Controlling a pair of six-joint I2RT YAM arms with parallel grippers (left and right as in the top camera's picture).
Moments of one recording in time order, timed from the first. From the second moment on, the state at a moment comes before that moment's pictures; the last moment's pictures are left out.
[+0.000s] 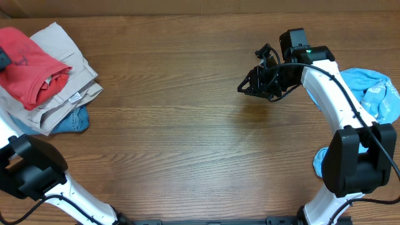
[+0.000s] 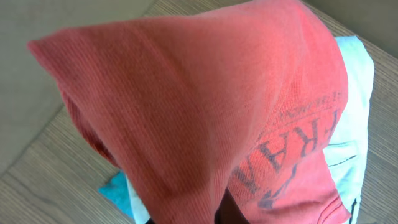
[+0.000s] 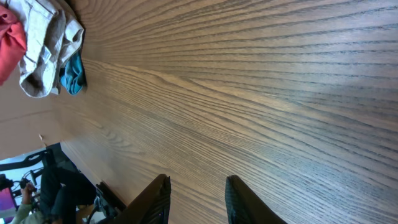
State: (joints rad) left arm 0.62 2.09 2.22 -1.08 -0.01 -0.04; right arm 0.13 1.89 1.53 -1.00 -0.69 0.16
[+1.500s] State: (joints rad) left arm 0.62 2.14 2.22 -1.09 -0.11 -0.09; right arm 0.13 1.89 1.53 -1.01 -0.66 0.16
